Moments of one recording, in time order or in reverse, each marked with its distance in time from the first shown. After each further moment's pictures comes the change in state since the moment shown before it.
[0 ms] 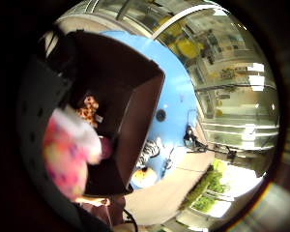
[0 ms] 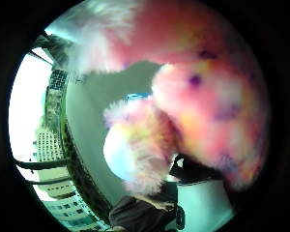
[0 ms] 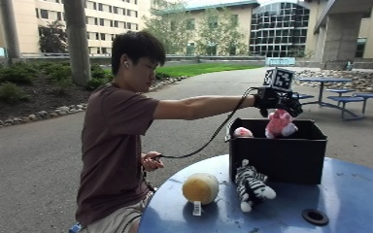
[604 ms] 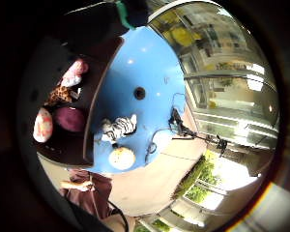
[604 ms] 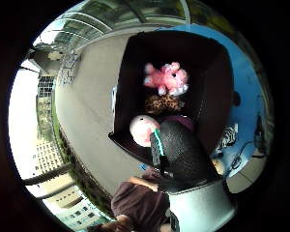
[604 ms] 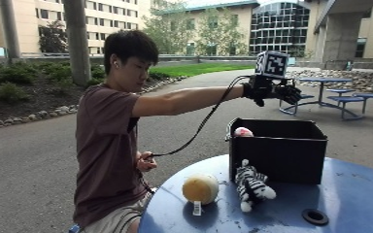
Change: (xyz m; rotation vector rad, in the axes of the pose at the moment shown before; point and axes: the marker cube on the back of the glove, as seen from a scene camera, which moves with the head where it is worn) arm 0.072 0.064 -0.036 -0.018 -0.016 0.065
